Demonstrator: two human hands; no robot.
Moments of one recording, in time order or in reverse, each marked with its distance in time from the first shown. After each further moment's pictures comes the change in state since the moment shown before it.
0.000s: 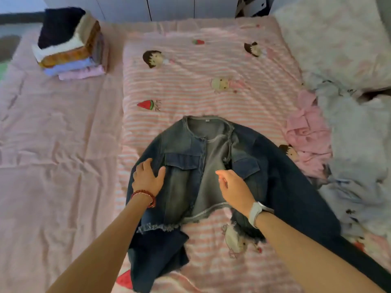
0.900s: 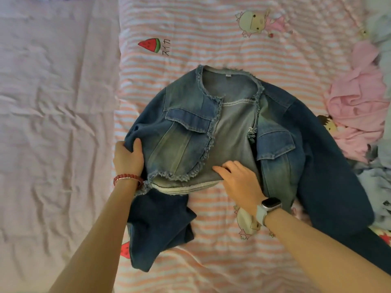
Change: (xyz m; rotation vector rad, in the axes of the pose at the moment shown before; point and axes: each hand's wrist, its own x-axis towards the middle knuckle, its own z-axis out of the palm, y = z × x) left_hand 0.012 -0.057 0.008 -0.381 0.260 -0.273; right_hand -0.002 0.027 0.064 -0.507 0.034 -0.486
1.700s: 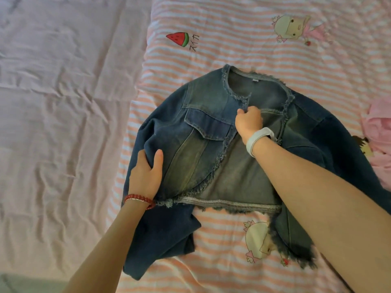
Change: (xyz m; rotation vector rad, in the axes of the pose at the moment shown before) left_hand -0.035 -0.037 0.014 0.058 -0.077 0.009; right_hand 0.169 0.046 0.017 0.665 0.099 0.922
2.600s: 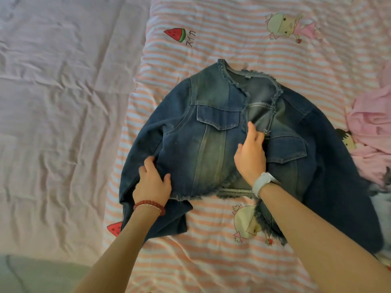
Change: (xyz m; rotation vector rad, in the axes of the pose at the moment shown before) left_hand -0.059 -0.004 0.007 0.341 -0.069 -0.056; right_hand -0.098 0.059 -0.043 -0.319 0.009 -0.328
